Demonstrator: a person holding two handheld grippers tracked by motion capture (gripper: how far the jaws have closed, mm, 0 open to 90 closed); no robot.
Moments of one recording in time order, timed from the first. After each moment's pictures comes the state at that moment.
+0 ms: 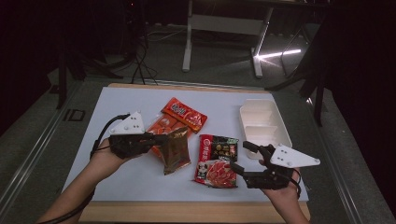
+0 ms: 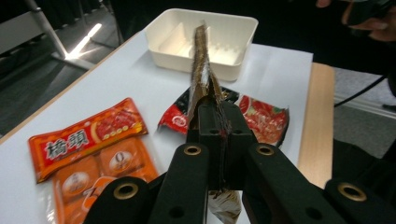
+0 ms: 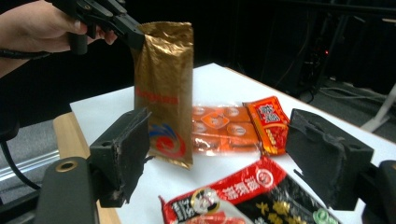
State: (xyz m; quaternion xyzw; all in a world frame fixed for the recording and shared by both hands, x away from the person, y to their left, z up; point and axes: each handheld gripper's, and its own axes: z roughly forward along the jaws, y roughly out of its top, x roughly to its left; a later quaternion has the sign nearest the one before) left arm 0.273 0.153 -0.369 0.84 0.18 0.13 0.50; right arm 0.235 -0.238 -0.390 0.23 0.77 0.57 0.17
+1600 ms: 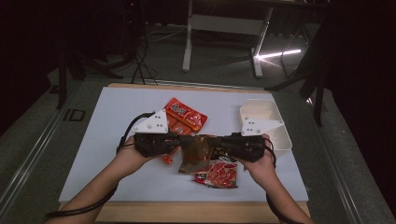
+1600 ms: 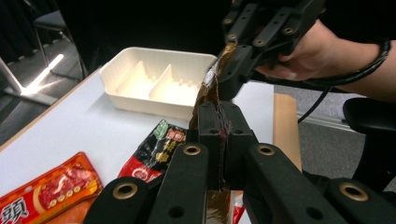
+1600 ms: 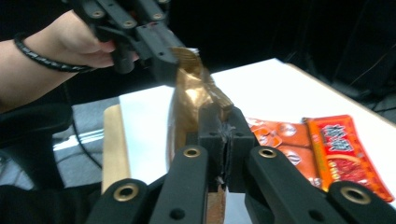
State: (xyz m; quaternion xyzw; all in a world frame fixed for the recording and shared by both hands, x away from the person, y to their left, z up) left arm 0.281 0.105 -0.362 0.83 0.13 0.09 0.54; right arm 0.296 -0.184 -0.374 0.14 0.82 0.56 0.05
